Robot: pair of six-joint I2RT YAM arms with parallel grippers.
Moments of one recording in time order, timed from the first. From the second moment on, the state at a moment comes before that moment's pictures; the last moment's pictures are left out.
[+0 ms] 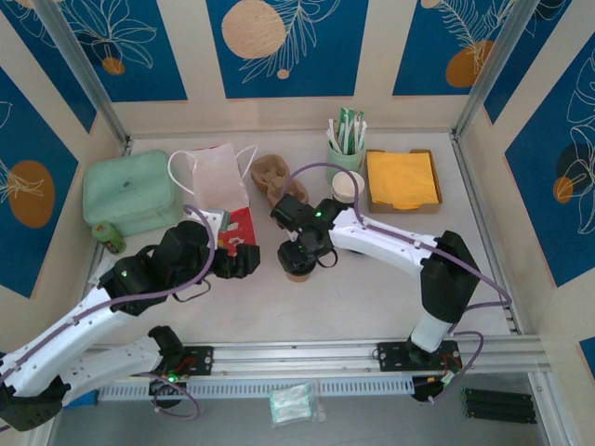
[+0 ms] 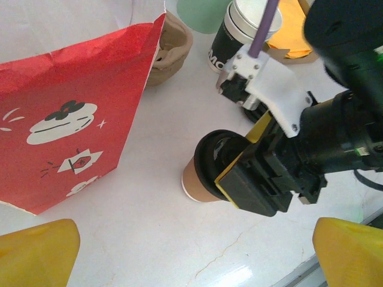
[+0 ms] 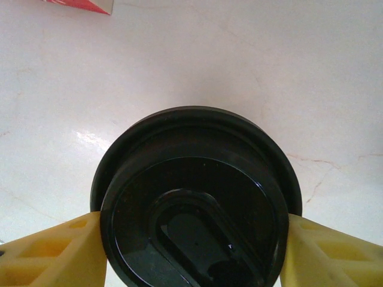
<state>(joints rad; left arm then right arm) -0.87 0.80 0.97 -0.81 -0.14 -0.59 0.92 1.68 1.38 -1.00 0.04 0.39</state>
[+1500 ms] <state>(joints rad) -0.86 0.86 1.05 -0.81 -0.06 -0.58 -0.03 1.35 1.03 -0.94 0.05 0.43</state>
